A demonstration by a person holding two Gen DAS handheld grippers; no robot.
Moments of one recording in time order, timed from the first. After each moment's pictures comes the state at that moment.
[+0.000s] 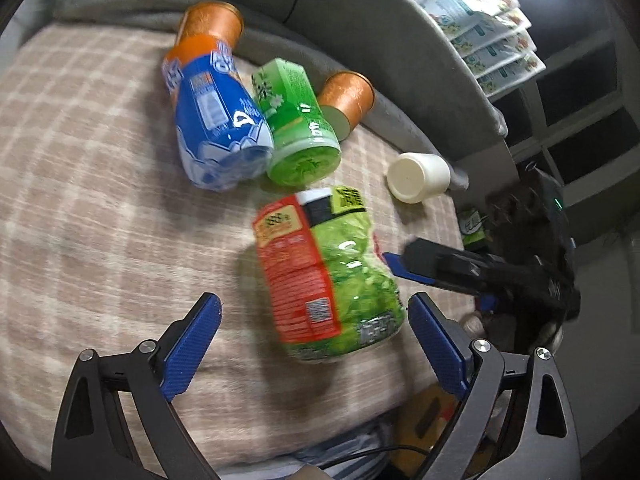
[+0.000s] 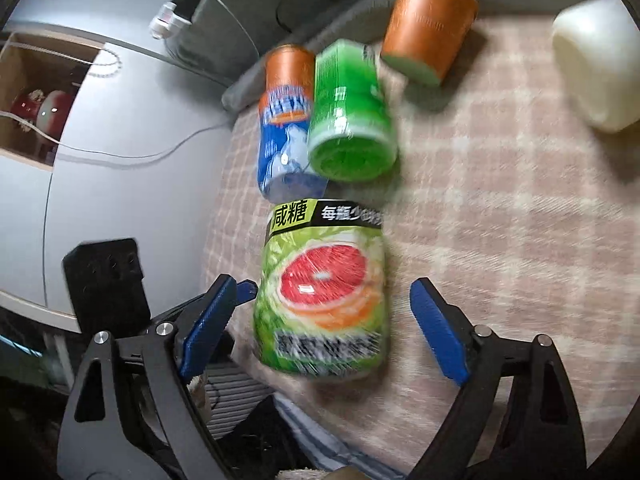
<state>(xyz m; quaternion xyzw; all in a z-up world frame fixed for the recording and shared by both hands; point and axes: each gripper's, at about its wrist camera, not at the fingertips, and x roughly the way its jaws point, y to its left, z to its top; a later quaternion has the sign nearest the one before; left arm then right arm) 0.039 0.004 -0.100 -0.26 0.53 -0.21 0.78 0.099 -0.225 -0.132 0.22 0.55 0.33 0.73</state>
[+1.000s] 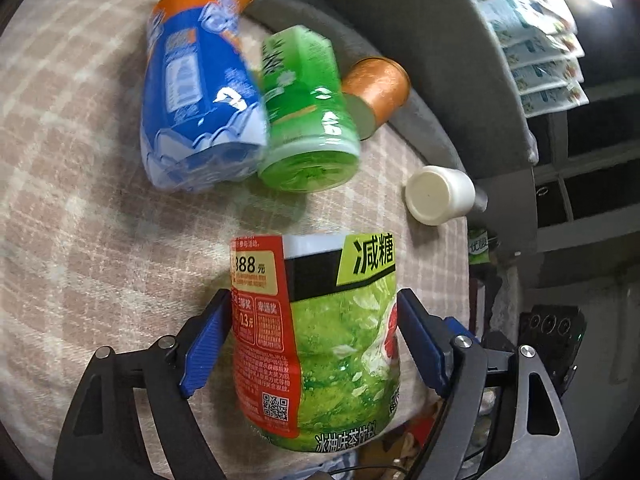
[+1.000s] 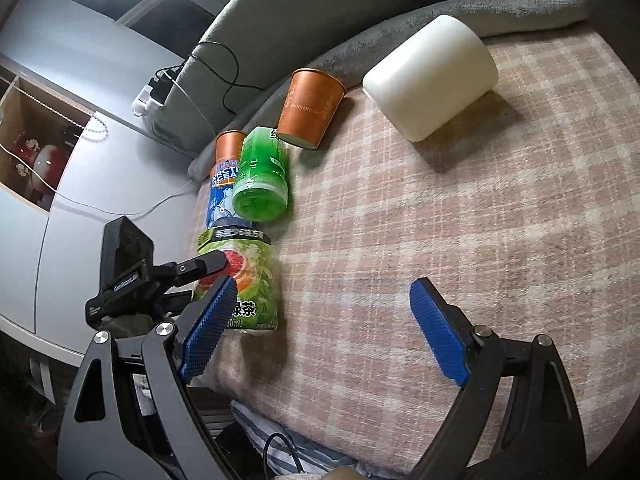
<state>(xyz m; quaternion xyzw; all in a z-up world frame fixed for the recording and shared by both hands) 0.073 -0.017 -0.119 -0.30 0.56 -0.17 0.75 0.053 -0.338 -0.127 0.27 0.49 0.24 0.80</state>
